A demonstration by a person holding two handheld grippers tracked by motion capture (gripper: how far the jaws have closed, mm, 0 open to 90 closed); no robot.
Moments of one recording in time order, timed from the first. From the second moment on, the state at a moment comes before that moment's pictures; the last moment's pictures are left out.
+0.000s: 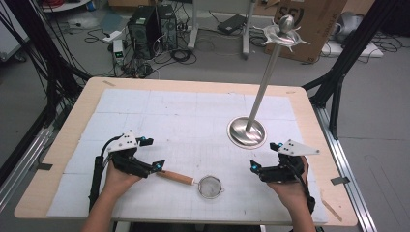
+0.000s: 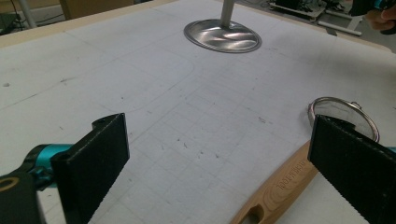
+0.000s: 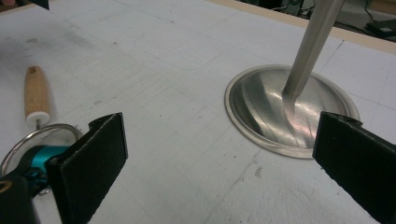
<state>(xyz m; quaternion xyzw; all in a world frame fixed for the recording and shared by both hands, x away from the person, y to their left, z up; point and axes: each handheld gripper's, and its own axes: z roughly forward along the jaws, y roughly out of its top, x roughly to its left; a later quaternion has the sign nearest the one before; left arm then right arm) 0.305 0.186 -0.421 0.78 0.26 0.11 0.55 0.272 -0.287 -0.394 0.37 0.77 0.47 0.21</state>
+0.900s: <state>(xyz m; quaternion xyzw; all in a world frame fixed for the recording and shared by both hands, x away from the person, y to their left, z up) 0.303 0.169 -0.426 0.82 0.19 0.06 0.54 0.272 -0.287 -0.396 0.37 0.77 0.47 0.21</state>
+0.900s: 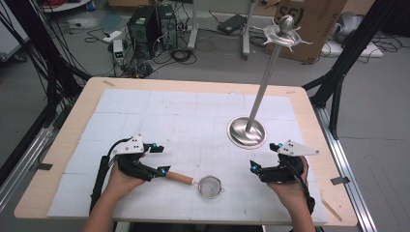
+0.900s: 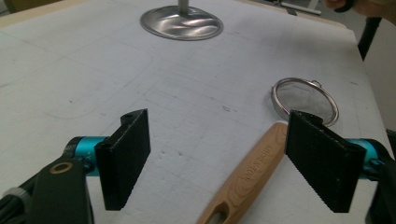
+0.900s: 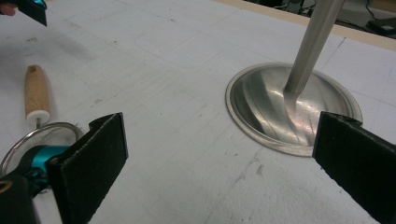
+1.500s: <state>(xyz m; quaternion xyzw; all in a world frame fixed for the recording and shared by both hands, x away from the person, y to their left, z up) 0.300 0.138 -0.443 0.88 0.15 0.02 0.45 0.273 -0.284 -0.399 0.38 0.78 0.46 0.20</state>
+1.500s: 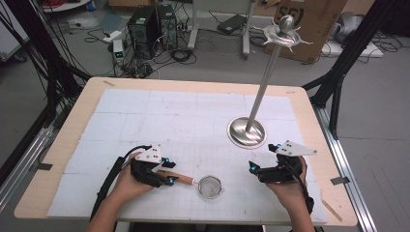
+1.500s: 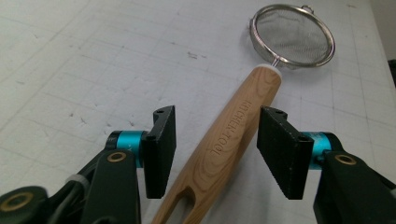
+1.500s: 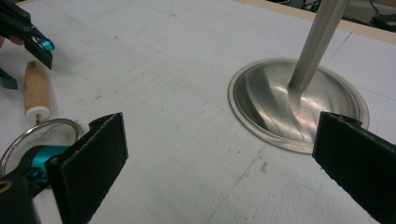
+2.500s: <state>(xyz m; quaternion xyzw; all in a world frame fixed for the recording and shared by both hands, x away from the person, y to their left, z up) 0.287 0.107 -0.443 0.91 0.09 0.05 0.40 0.272 -0.283 -0.397 0.37 0.78 0.47 0.20</state>
